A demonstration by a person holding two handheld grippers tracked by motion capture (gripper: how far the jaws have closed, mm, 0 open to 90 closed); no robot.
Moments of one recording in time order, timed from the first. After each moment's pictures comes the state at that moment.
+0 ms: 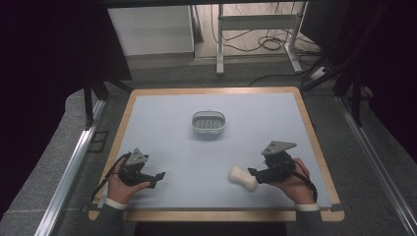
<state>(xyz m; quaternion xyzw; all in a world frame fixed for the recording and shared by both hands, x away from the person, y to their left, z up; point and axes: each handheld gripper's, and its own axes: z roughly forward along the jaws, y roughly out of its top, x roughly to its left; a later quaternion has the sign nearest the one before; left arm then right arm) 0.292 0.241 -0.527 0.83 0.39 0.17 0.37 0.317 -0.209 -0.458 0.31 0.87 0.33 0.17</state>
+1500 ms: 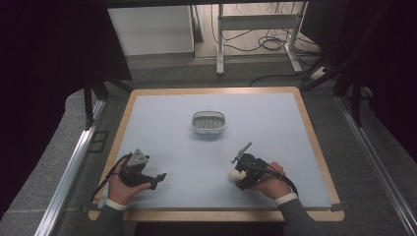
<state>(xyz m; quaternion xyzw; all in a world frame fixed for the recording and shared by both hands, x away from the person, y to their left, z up) 0.289 0.237 -0.524 0.83 0.38 0.17 0.37 0.334 -0.141 -0.497 0.28 0.95 0.14 0.07</state>
